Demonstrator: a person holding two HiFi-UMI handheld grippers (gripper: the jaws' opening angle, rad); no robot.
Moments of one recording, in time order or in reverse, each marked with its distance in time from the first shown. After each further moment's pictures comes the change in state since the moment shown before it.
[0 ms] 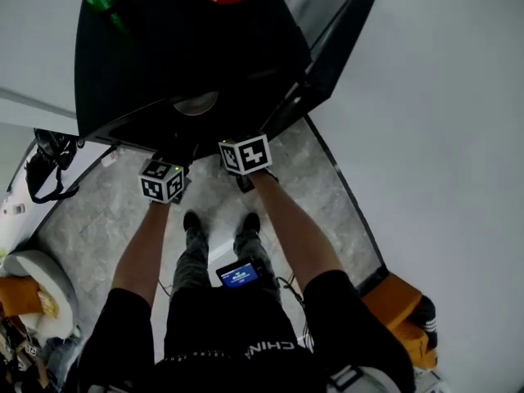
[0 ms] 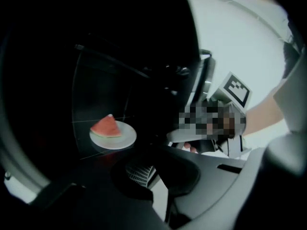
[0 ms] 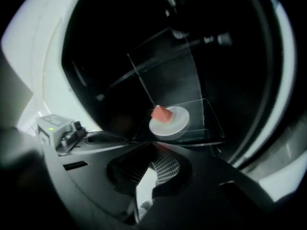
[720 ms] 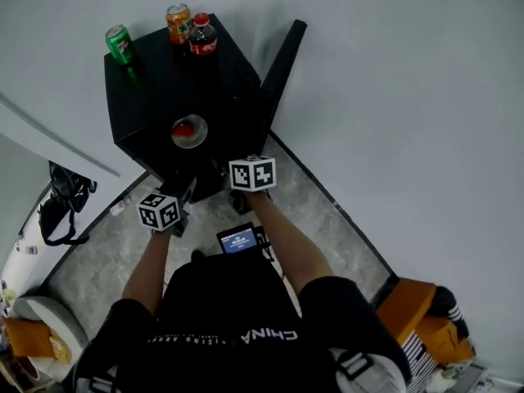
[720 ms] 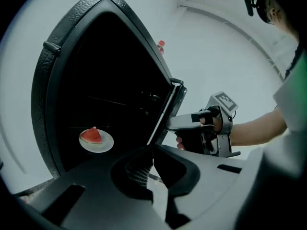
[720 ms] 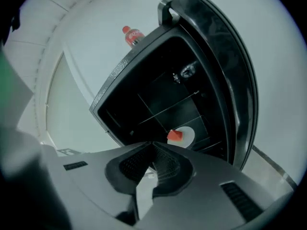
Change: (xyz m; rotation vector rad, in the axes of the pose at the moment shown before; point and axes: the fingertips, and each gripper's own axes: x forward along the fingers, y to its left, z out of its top) left arm -0.103 -0.089 0.036 -0.073 -0.055 -0.157; right arm -0.130 0.073 0.034 0.221 -0.269 0.085
